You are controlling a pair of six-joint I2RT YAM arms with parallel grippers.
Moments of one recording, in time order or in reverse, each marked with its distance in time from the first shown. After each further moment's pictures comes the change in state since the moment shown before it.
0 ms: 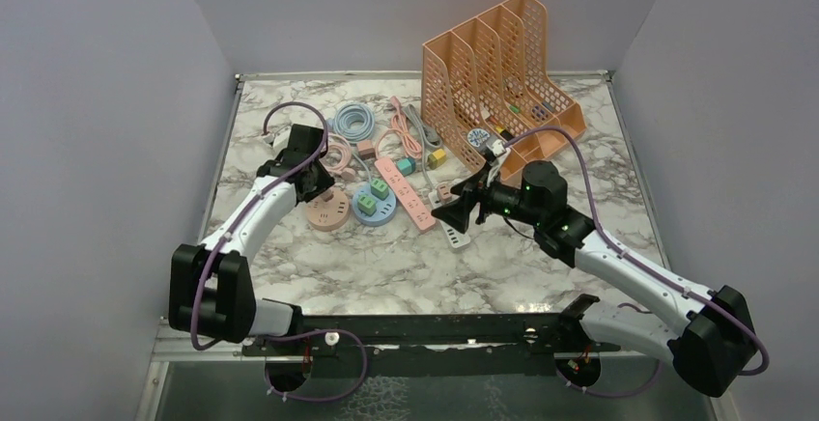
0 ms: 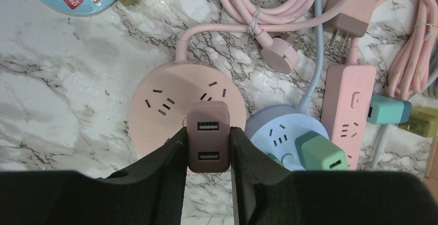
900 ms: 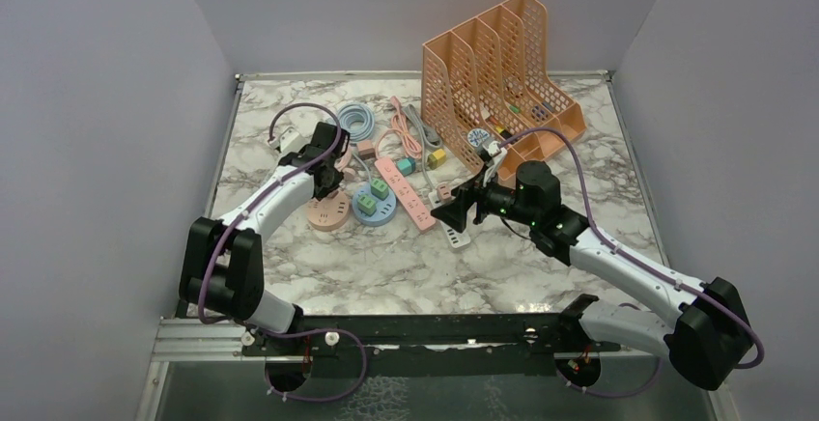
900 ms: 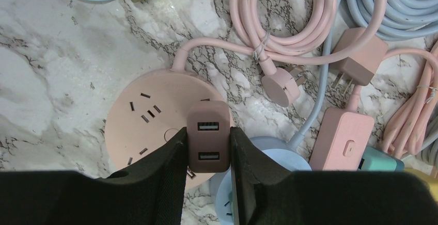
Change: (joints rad) left arm -0.098 0.145 0.058 -0.020 -0.202 -0.285; right arm 0.000 0.044 -0.011 0.000 0.038 0.008
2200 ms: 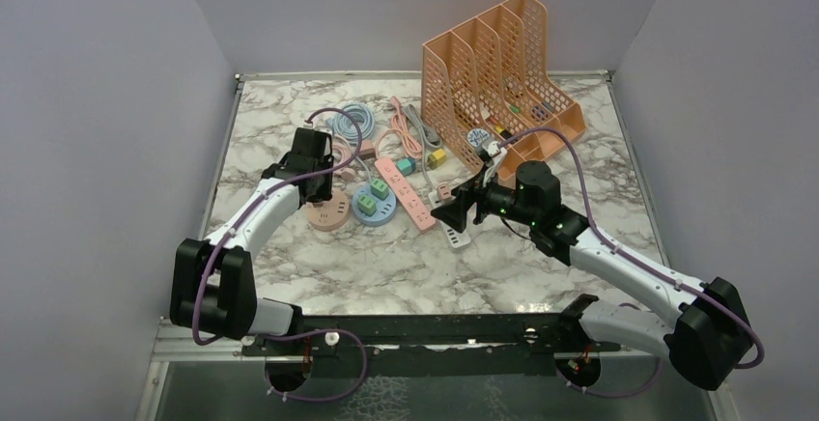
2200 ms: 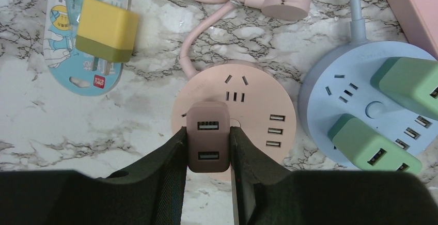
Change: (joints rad) left arm 0.069 -0.105 -0.094 0.090 0.261 0.952; right arm 0.000 -0.002 0.000 0.000 -0.001 -0.009
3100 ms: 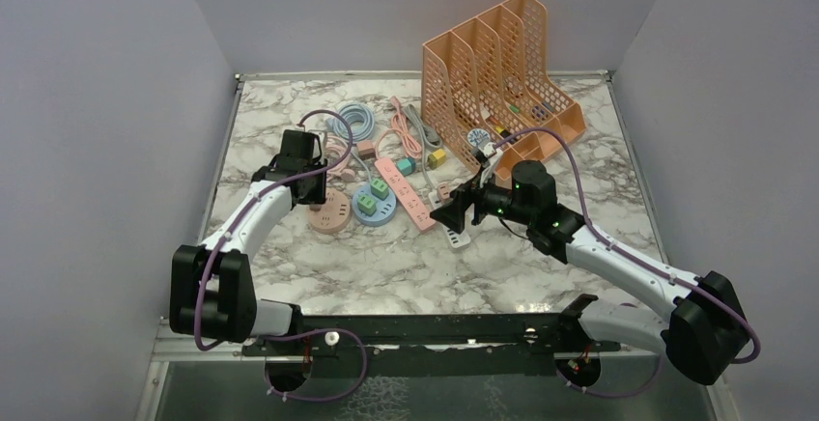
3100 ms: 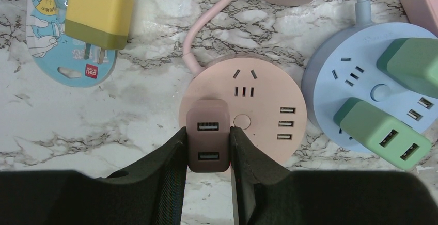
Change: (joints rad) left arm 0.076 -0.027 -0.025 -0.017 0.115 0.025; right arm 0.000 0.034 0.000 0.000 -0.008 -0.008
